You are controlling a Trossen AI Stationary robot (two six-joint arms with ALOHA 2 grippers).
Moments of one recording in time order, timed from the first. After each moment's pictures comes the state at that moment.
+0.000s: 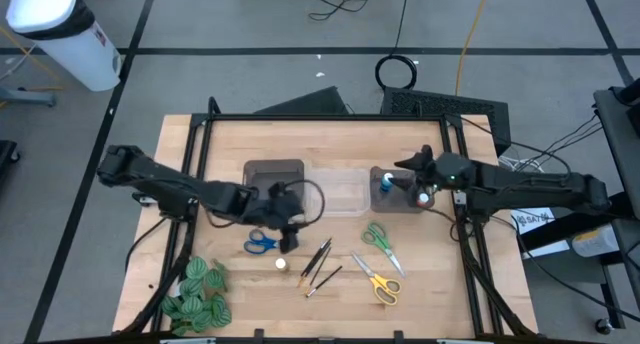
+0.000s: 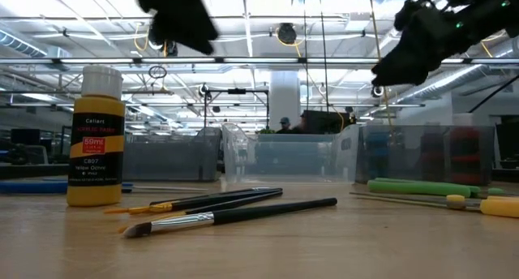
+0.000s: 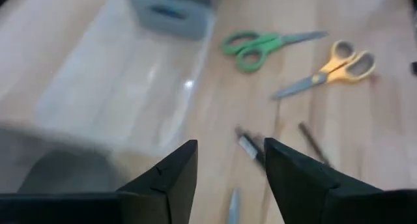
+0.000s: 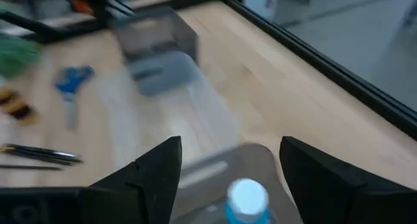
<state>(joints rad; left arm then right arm) -0.29 1.44 1.10 -0.46 -0.32 -0.46 -0.16 0.63 0.43 -0.20 0.15 0.19</state>
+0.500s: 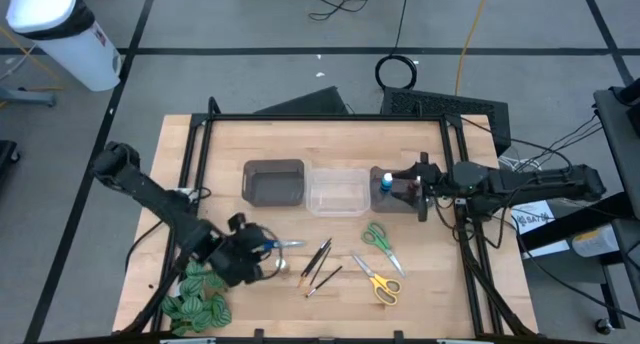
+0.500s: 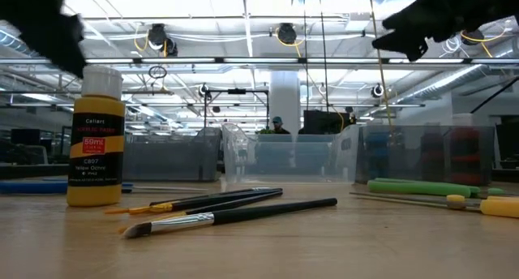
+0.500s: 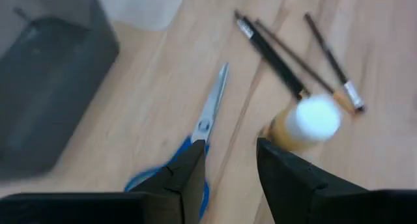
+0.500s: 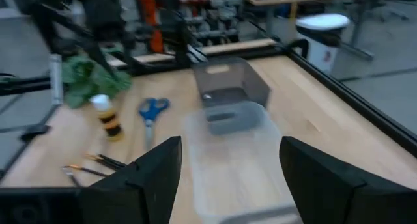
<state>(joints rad) -0.69 1.39 0.91 -0.67 -0.53 -0.98 0.06 0.56 0.43 -0.07 0.15 0.14</state>
